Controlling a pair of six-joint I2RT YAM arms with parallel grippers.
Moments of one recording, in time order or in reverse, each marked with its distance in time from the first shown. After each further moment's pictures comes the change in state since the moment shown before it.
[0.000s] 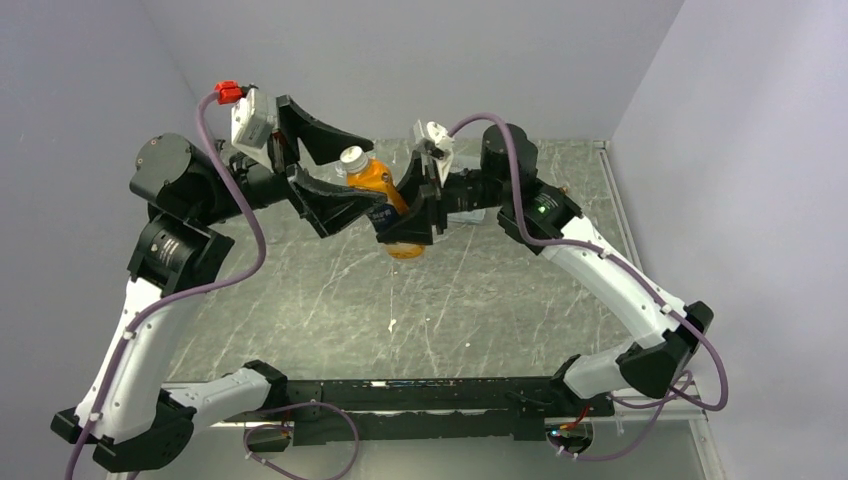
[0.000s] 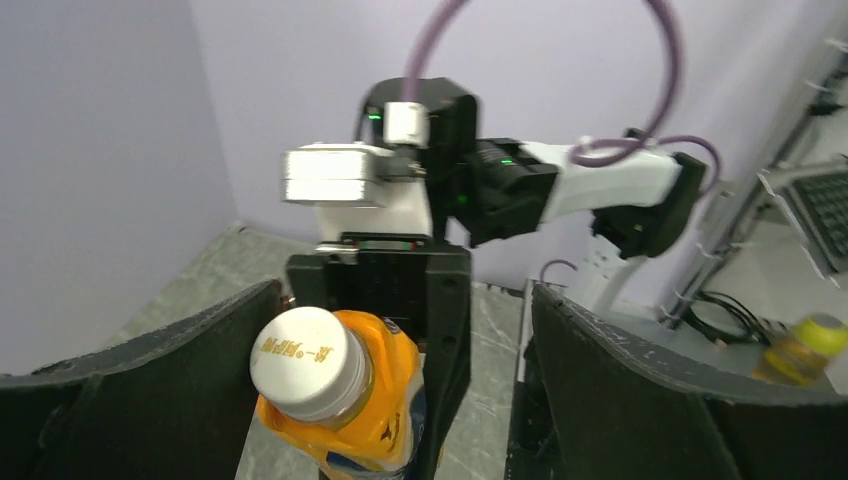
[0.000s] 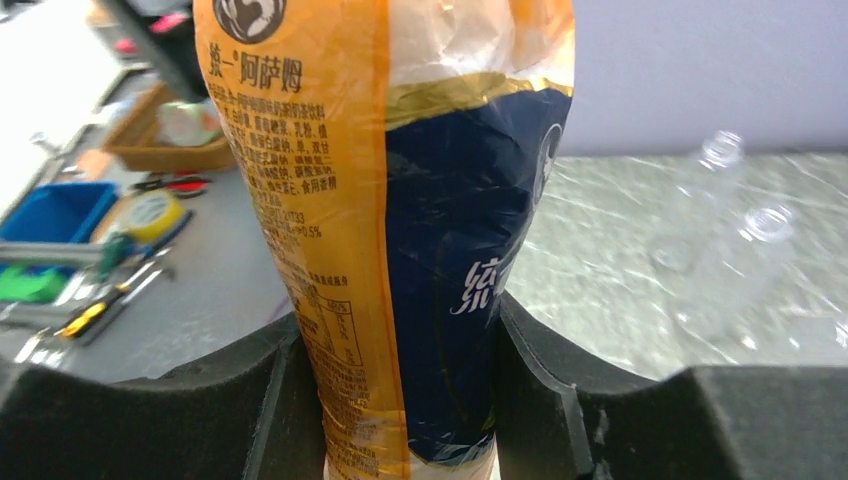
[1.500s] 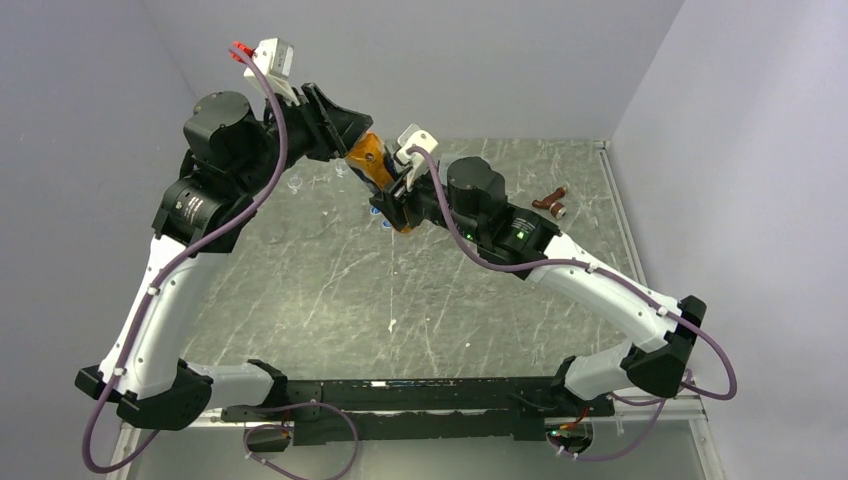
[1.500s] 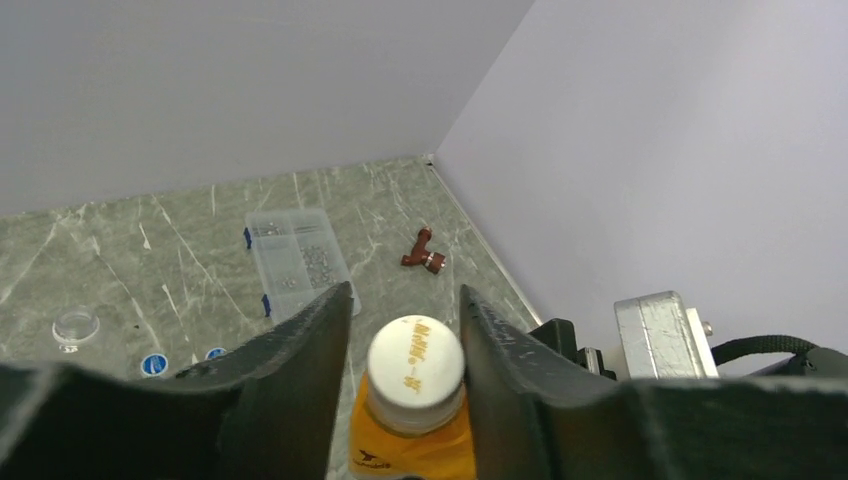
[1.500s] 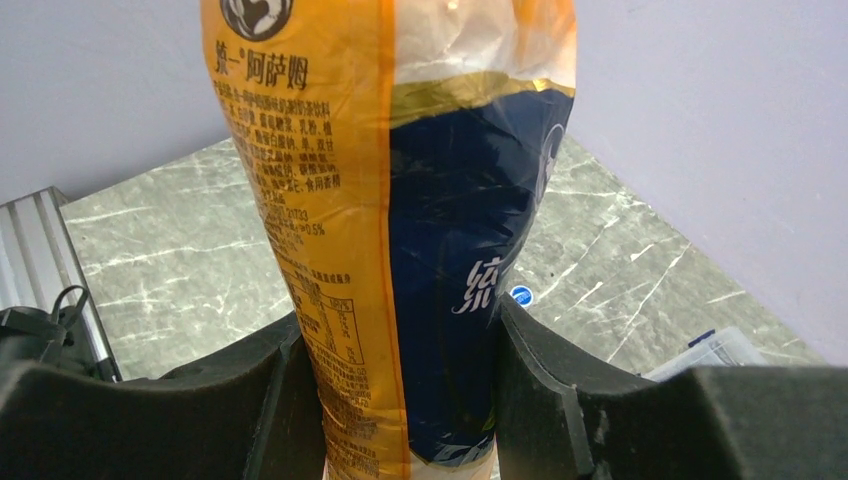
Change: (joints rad) left arm -0.005 0.180 0.189 -0.342 -0.719 -0.158; right arm 0.239 -0.025 -0.056 -0.071 1.077 -0.190
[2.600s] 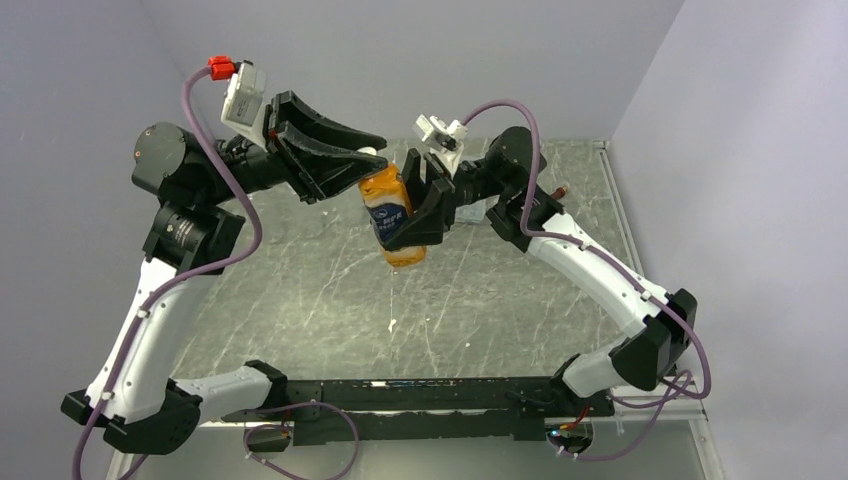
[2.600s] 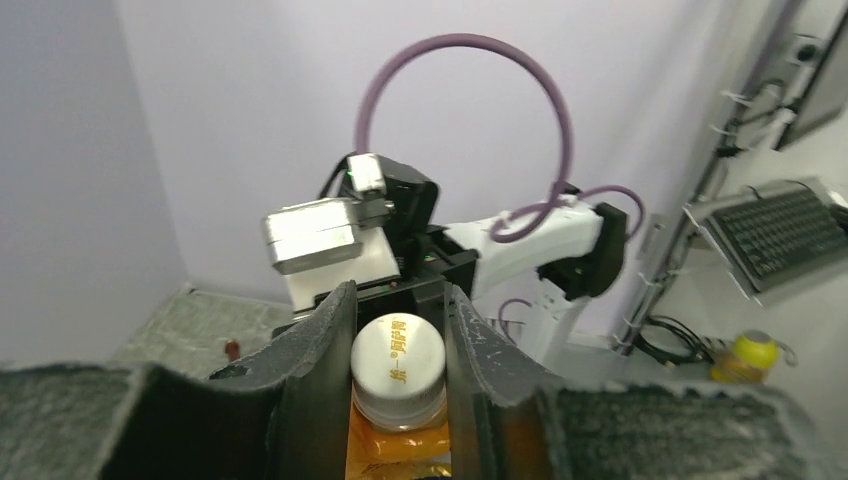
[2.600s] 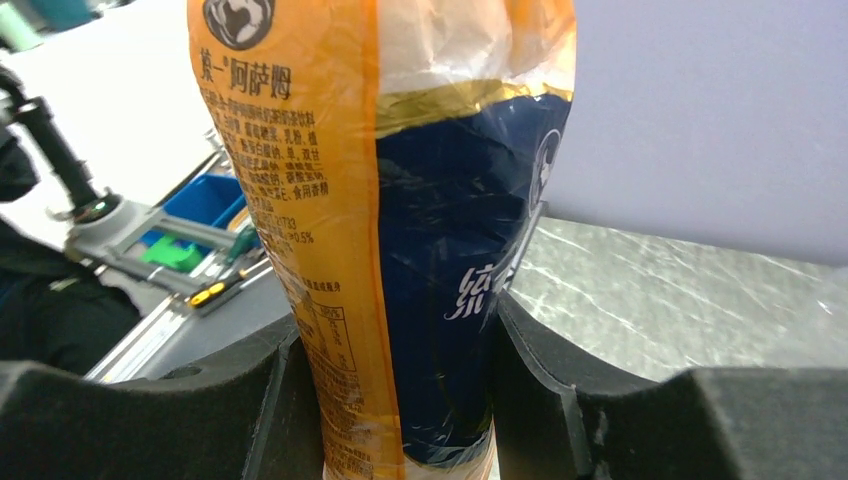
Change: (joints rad) left arm 0.010 -0.118 -0.150 0.491 0.713 0.008; right arm -0.245 0.048 -0.030 0.513 -1.254 0.522
